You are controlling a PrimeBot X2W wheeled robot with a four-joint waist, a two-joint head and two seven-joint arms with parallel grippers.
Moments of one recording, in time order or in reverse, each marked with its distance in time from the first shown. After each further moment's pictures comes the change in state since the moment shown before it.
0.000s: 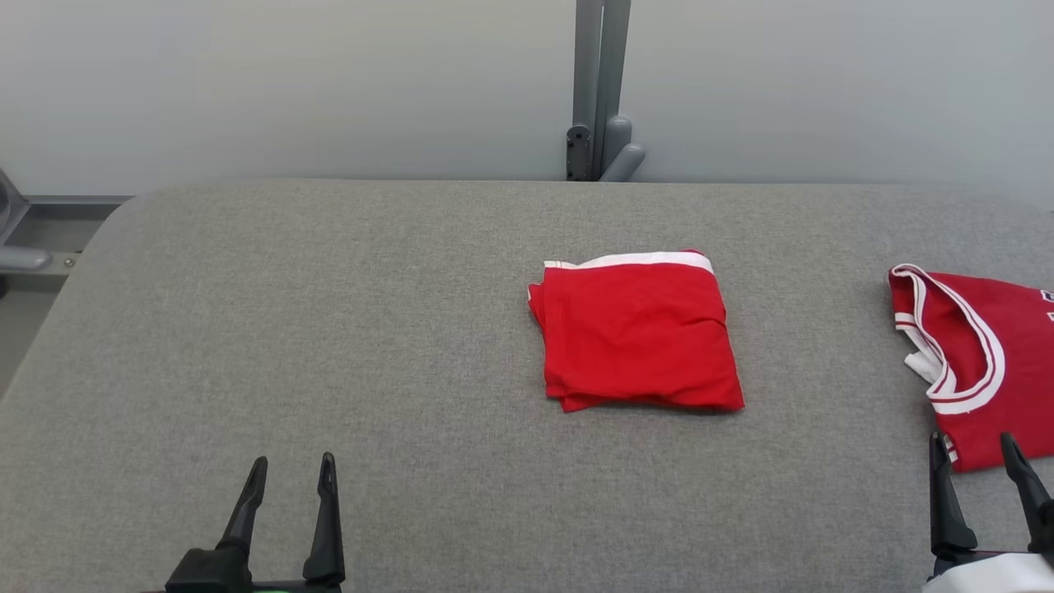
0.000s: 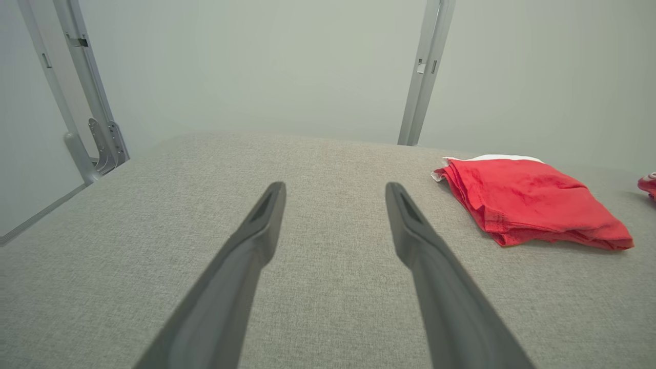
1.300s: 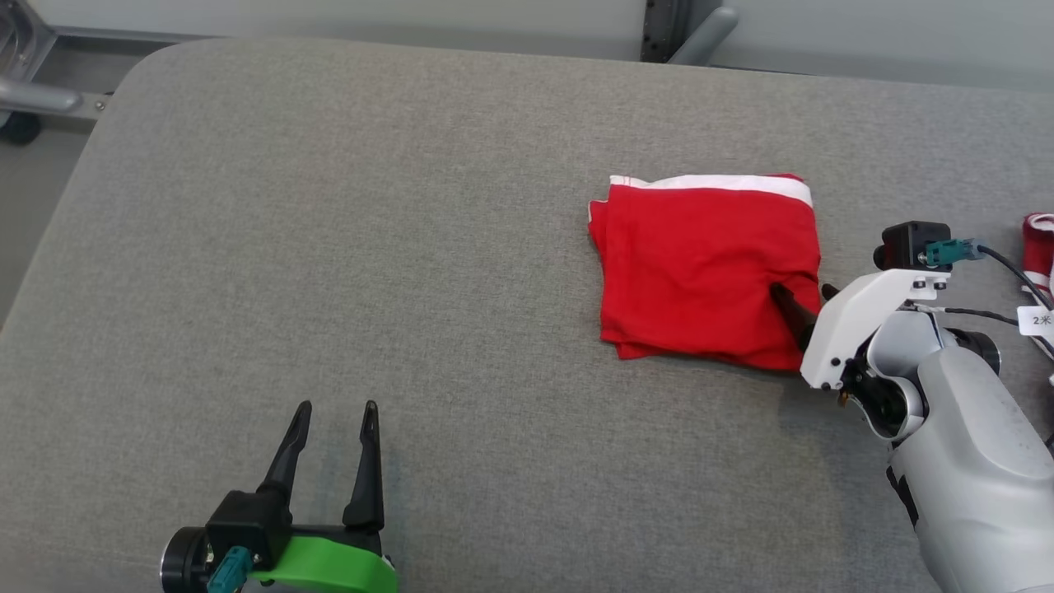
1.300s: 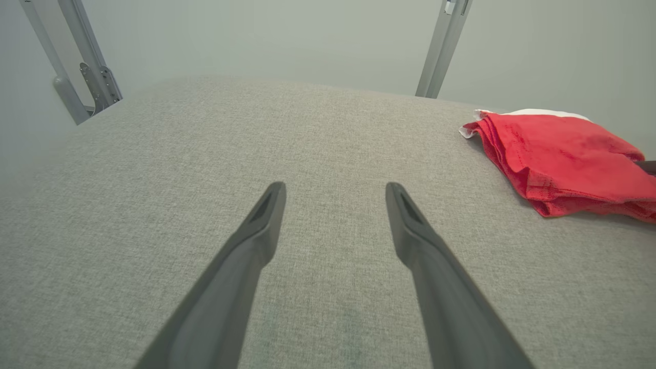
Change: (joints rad) left arm -0.119 0.000 -0.091 0.044 -0.036 0.012 0.000; right arm -0.707 -0.060 0.267 0.533 0.313 -0.001 0.602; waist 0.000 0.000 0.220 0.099
